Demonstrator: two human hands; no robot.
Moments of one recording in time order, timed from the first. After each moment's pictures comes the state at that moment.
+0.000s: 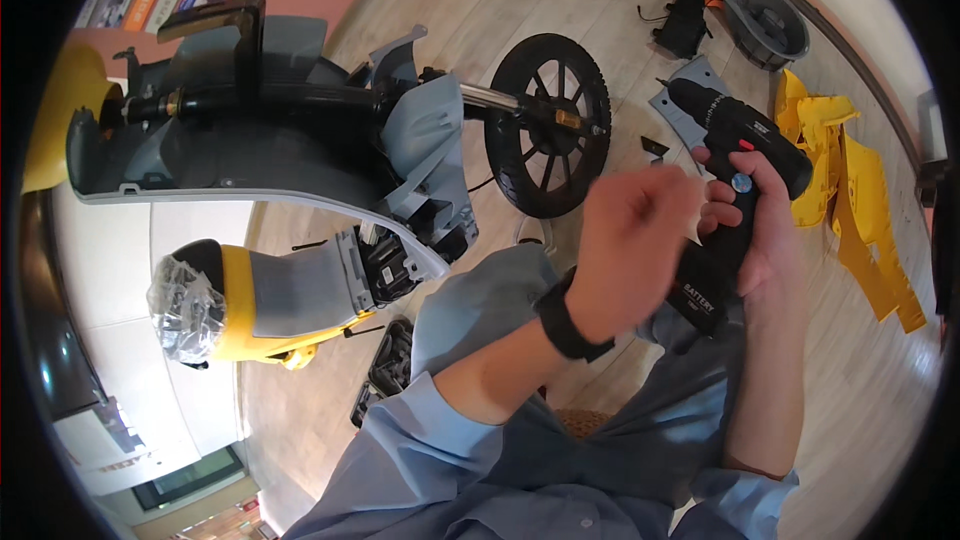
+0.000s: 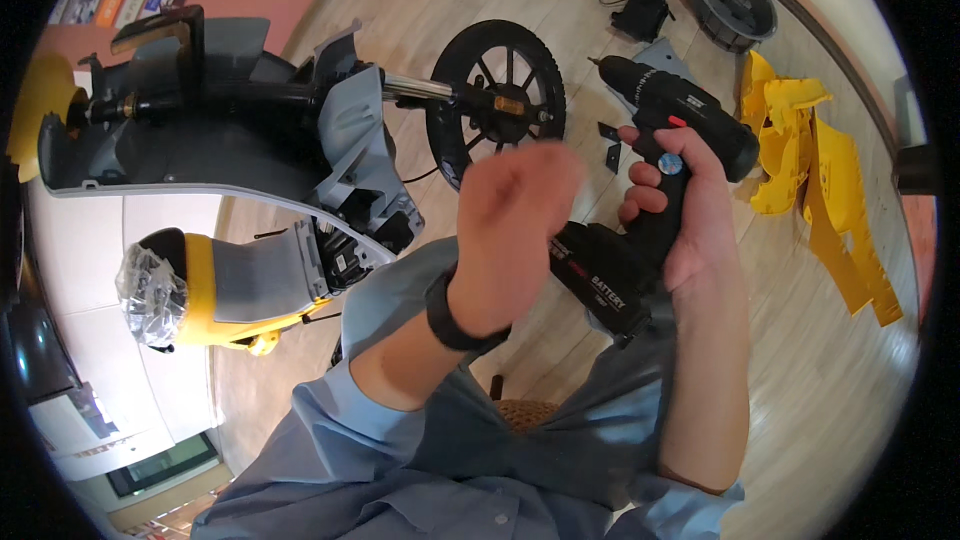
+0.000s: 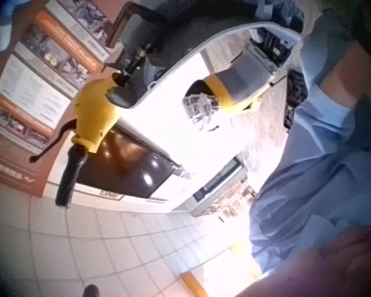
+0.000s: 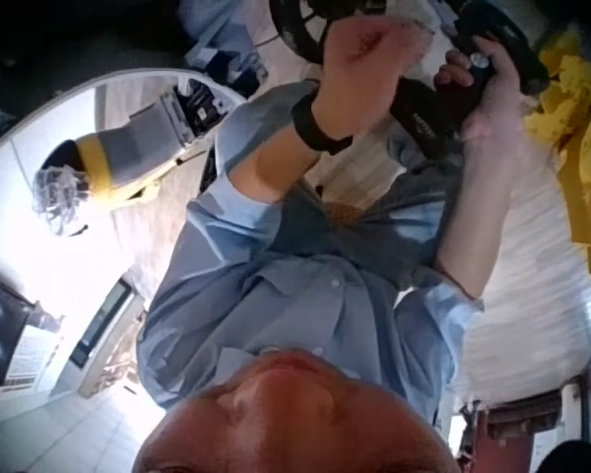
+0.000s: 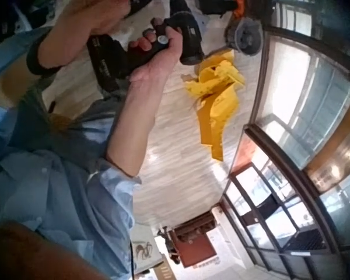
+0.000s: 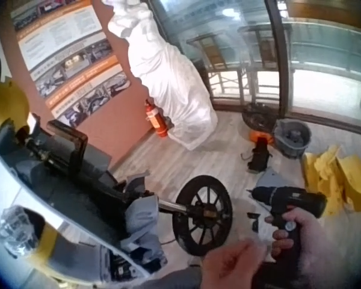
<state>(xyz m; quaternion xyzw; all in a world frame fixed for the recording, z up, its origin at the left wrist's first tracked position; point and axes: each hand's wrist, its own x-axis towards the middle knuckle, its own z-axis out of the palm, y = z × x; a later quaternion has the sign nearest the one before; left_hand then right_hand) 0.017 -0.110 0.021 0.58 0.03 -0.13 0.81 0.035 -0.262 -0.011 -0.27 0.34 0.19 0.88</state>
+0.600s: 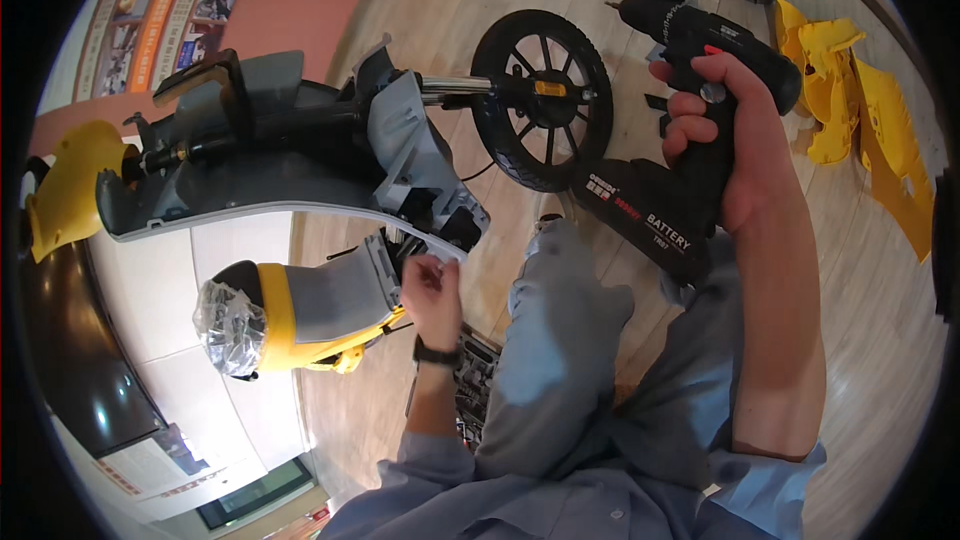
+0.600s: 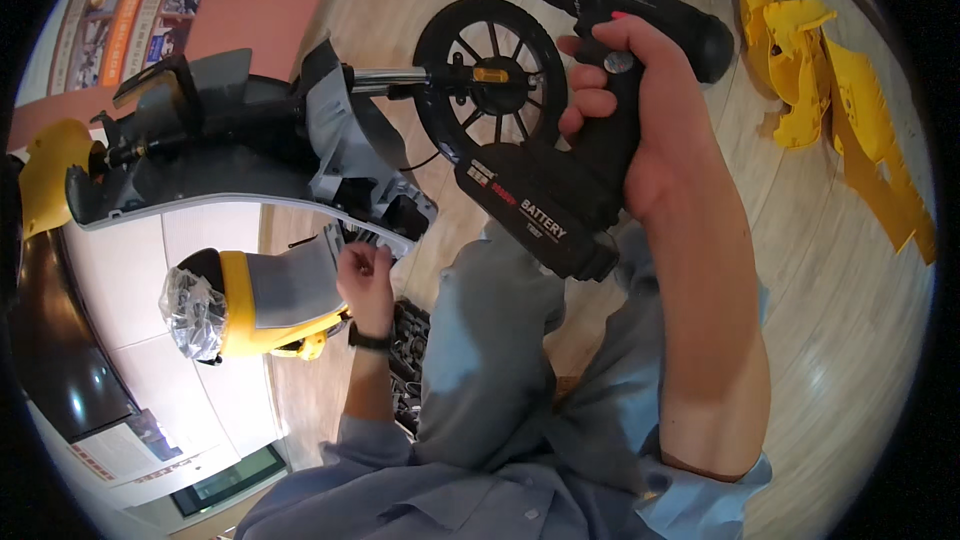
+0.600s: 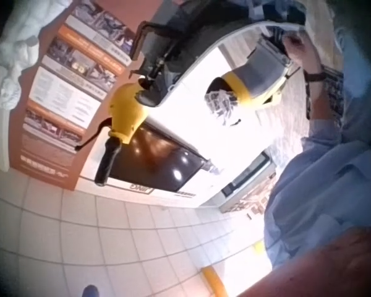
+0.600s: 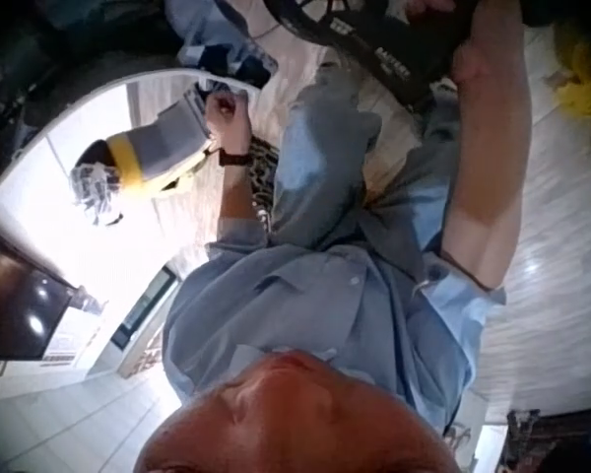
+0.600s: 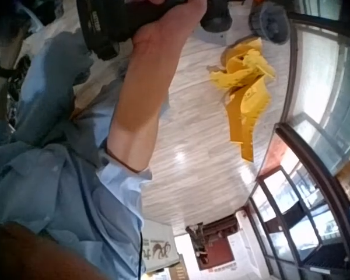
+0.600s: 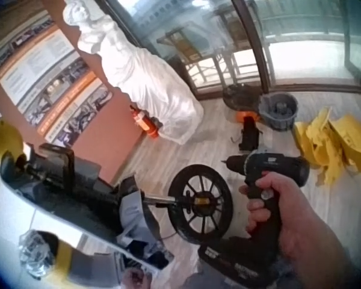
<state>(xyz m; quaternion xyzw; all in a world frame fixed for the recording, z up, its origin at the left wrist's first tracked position) -0.080 0.075 -0.073 0.92 0.15 0.14 0.33 0.035 -0.268 -0.011 -0.20 0.27 0.17 0.93</state>
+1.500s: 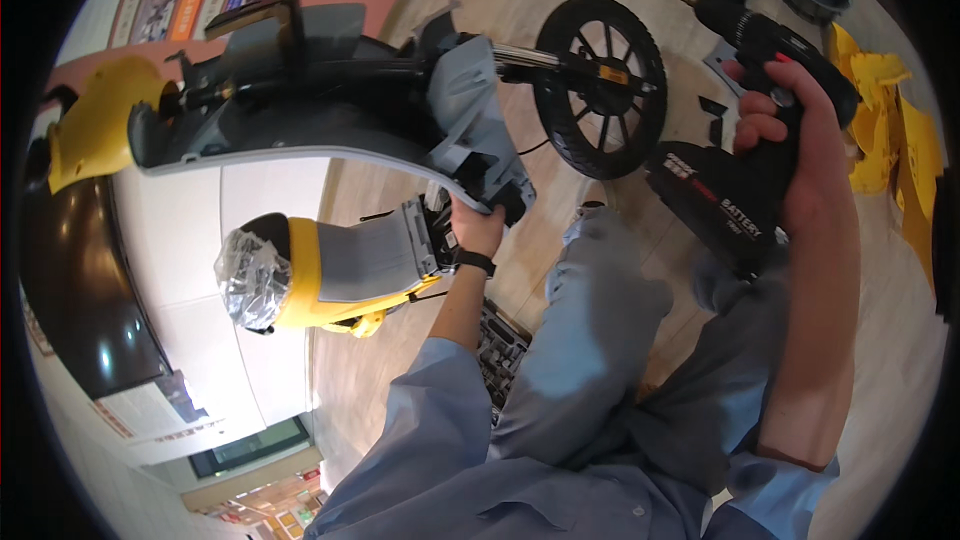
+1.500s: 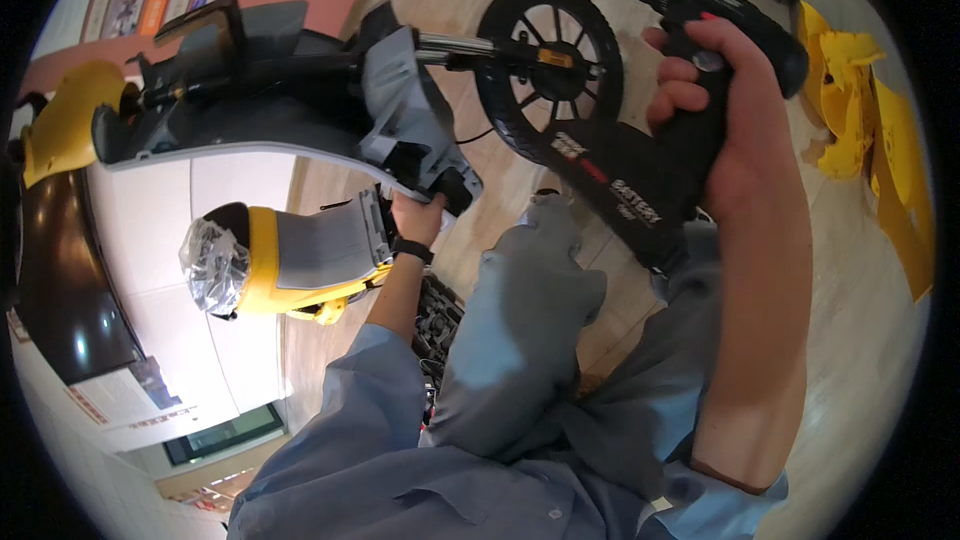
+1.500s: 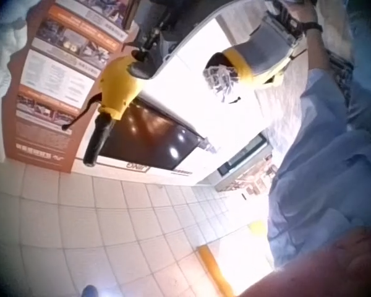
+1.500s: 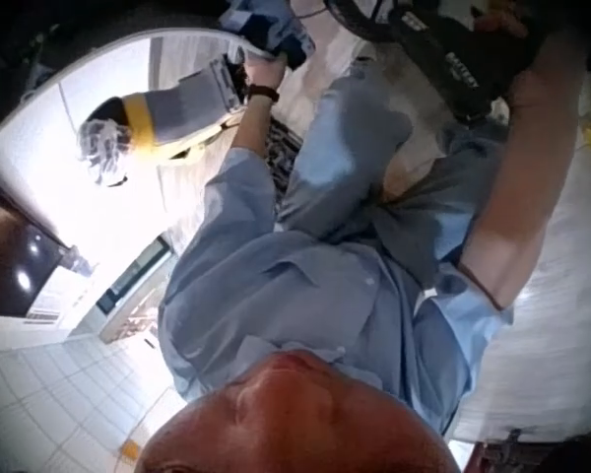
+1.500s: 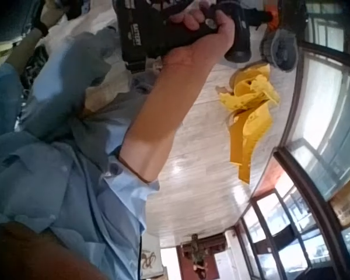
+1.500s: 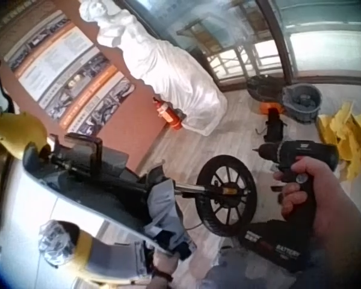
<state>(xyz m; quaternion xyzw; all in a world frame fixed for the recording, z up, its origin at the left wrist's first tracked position) -0.031 0.149 -0.167 0.95 0.14 0.11 0.27 0.038 -0.265 -0.015 -0.20 0.25 0.18 0.93</state>
